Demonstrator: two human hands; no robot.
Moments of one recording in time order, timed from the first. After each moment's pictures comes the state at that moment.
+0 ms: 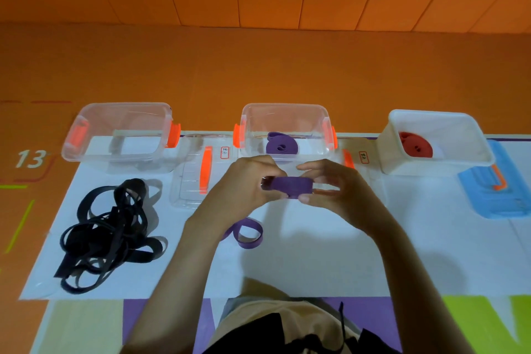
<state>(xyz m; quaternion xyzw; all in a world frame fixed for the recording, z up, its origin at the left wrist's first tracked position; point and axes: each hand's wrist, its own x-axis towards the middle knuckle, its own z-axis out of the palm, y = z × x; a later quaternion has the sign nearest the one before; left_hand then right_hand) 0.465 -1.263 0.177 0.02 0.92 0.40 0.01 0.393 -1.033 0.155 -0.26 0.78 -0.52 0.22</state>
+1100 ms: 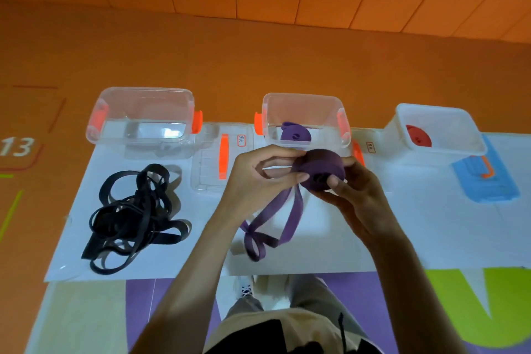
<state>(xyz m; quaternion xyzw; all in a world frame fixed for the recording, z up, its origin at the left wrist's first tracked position) 0.536 -1.310 0.177 0.00 0.68 0.73 -0.10 0.486 -1.094 0.182 -0.10 0.56 -0.79 0.23</state>
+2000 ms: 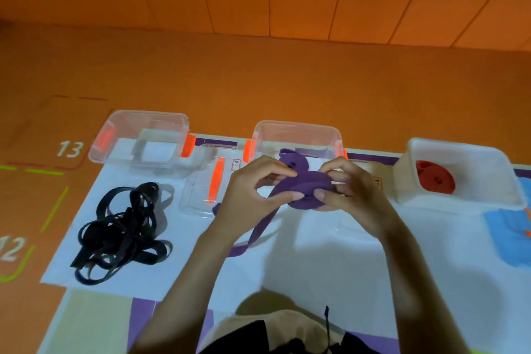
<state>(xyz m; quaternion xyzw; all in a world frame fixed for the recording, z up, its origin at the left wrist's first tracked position) 0.448 -1.246 0.181 -0.02 0.80 0.57 -0.18 0.339 -1.035 0.185 -0.22 0.68 -0.63 0.29</state>
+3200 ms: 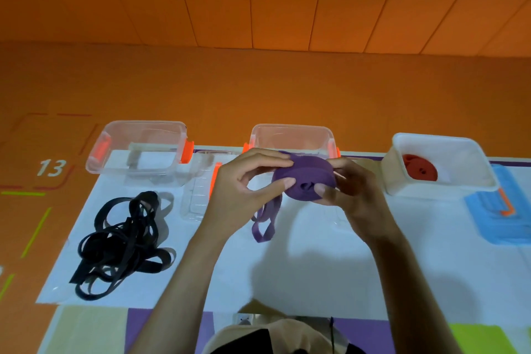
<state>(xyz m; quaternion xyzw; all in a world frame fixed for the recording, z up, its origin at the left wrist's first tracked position) 0.478 -1.260 0.225 0.01 0.74 0.65 -0.19 0.387 -1.047 0.201 -0.22 0.60 -0.74 0.20</state>
